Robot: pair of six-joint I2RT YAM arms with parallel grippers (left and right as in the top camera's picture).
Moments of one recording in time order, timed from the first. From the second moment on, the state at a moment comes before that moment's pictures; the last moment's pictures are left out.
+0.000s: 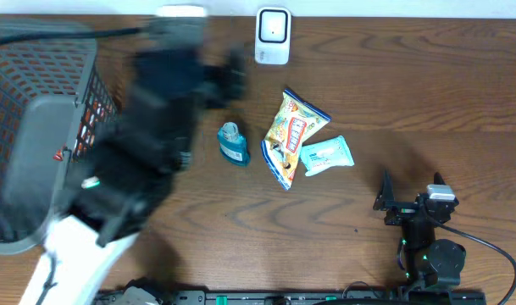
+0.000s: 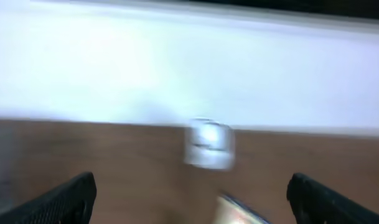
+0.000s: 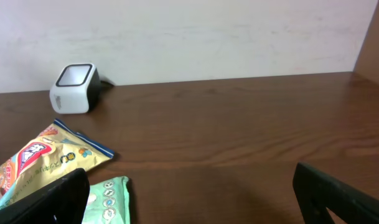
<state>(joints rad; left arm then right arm) -0.54 1.26 1.67 -0.78 -0.50 -0.31 -0.04 0.01 0.01 -0.07 0.00 0.06</state>
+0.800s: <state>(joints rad) 0.56 1.67 1.66 -0.91 -0.01 -0.08 -0.04 0.01 0.01 -0.07 0.00 0.06</state>
